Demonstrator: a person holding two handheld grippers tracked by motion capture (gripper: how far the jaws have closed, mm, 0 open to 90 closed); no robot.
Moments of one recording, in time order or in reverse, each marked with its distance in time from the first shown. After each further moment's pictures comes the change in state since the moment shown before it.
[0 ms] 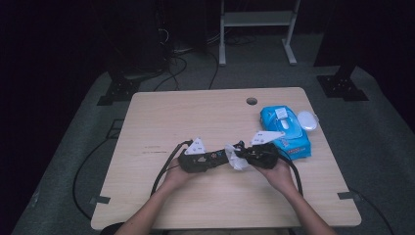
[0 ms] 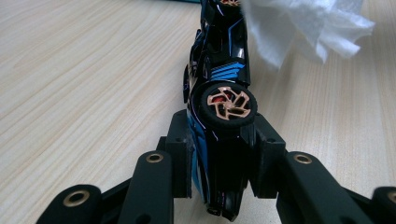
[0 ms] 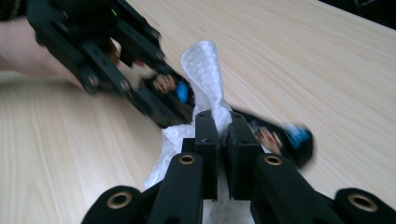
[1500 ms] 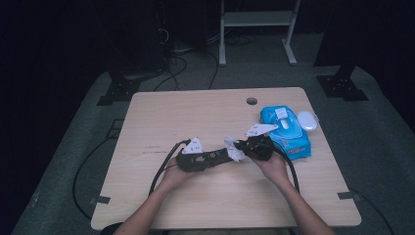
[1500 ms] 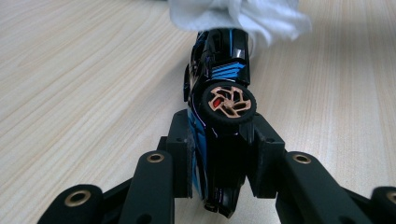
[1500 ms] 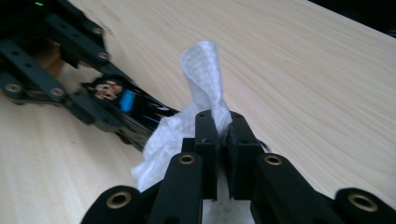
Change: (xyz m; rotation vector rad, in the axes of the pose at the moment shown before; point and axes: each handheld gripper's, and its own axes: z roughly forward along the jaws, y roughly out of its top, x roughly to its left) left arm 0.005 -0.002 -0.004 -0.005 -0.010 -0.002; right arm -0.017 0.009 0.019 0.038 -0.095 0.015
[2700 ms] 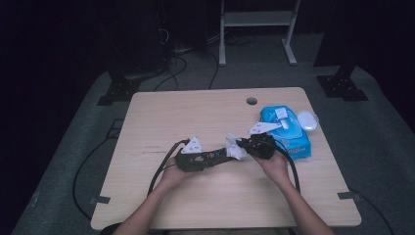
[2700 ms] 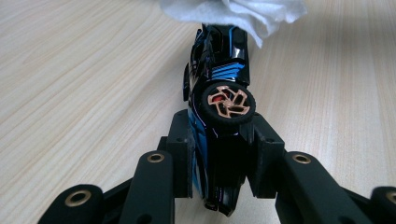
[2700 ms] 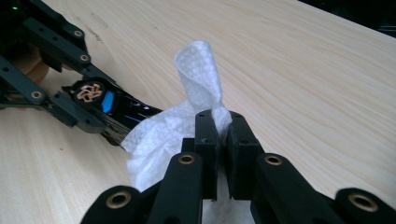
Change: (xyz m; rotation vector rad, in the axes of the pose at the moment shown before) left arm 0.001 0.000 -0.003 0.009 0.002 0.002; right arm -0.010 -0.004 -0.002 -0.014 -0.027 0.042
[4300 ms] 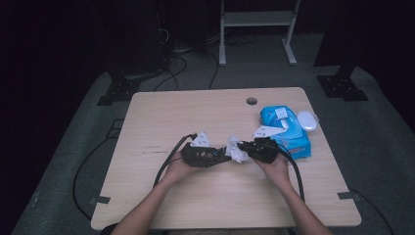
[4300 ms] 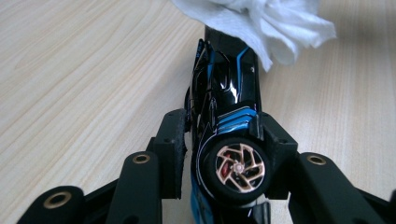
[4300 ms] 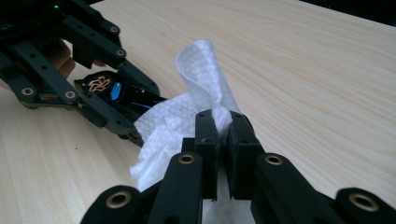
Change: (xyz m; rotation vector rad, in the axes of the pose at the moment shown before) left arm 0.005 0.022 0.012 0.089 -0.013 0.018; right arm -0.001 -0.015 -0.003 -0.050 0.040 0.049
